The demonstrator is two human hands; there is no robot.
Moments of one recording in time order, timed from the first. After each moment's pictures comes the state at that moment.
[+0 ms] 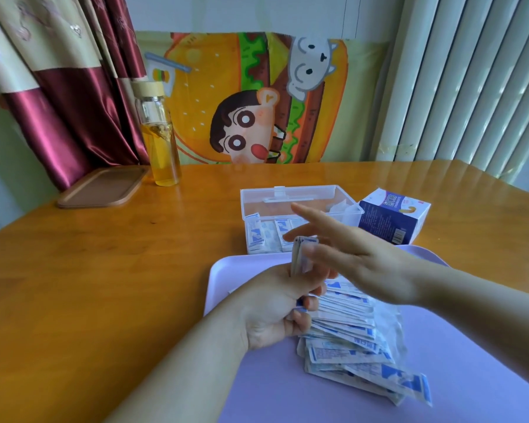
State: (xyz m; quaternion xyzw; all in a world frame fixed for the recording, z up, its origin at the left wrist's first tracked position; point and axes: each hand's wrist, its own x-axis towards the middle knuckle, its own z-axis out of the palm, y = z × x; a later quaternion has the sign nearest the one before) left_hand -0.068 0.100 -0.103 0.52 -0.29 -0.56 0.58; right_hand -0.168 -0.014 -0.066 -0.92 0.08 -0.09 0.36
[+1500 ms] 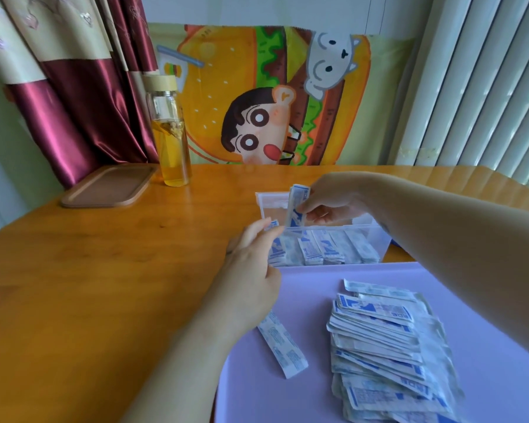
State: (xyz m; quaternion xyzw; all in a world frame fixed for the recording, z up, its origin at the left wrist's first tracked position) left_hand 0.007 0.101 -0.121 0.78 -0.49 -0.03 0.38; right_hand -0.022 -0.095 -0.044 -0.79 0.37 0.02 0.49
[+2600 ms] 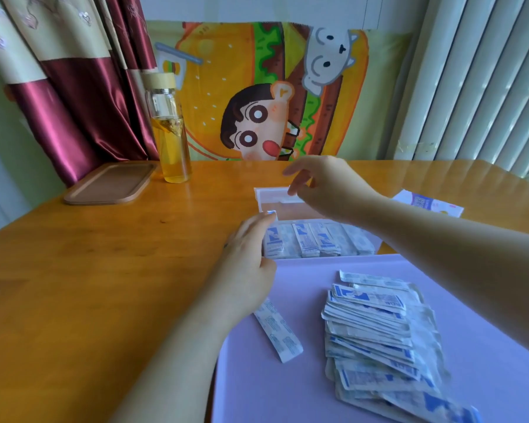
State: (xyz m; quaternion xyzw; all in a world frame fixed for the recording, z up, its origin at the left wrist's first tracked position) left_hand 0.005 0.101 -0.120 0.77 -0.48 -0.04 0.41; right_hand -0.058 -0.052 -0.041 -0.94 0.17 -0.24 0.18
